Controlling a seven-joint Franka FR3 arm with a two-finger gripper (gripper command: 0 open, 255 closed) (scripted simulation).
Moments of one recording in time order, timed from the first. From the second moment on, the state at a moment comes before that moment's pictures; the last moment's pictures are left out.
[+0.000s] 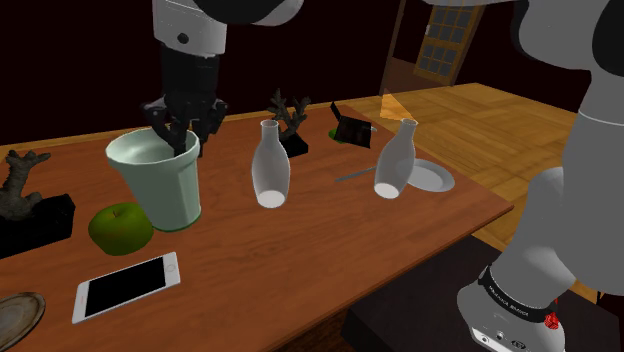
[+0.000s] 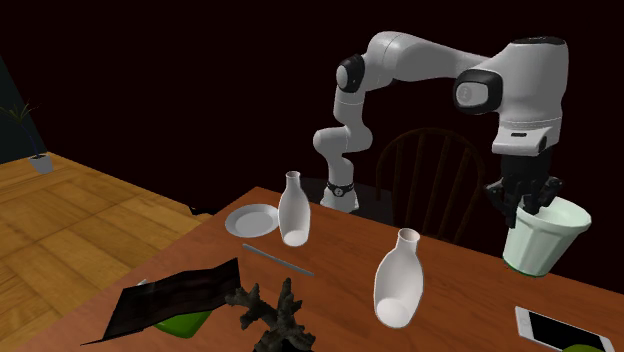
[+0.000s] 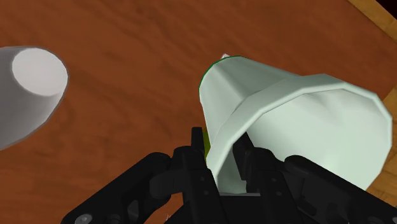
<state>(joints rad) 0.43 0.27 0.25 -1.50 0.05 1.95 0.48</state>
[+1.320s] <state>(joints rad) 0.43 0.31 0.24 -1.72 0.05 2.21 0.46</state>
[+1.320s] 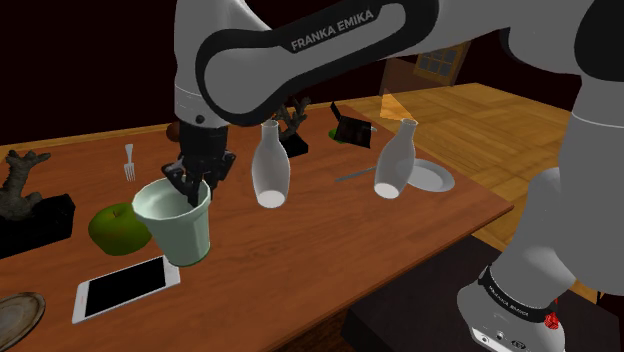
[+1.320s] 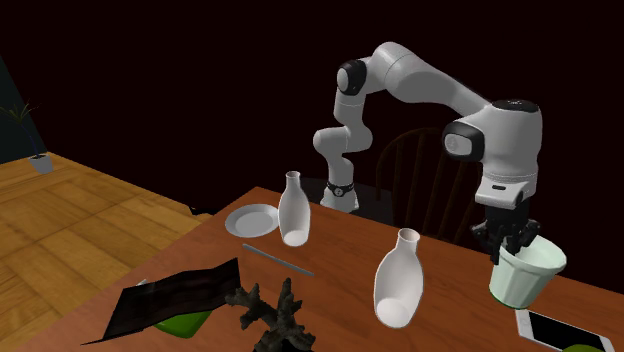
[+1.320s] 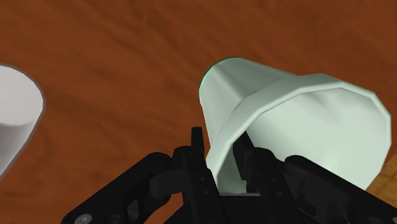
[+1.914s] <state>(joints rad) 0.43 0.35 0.24 -1.78 0.04 2.31 0.46</state>
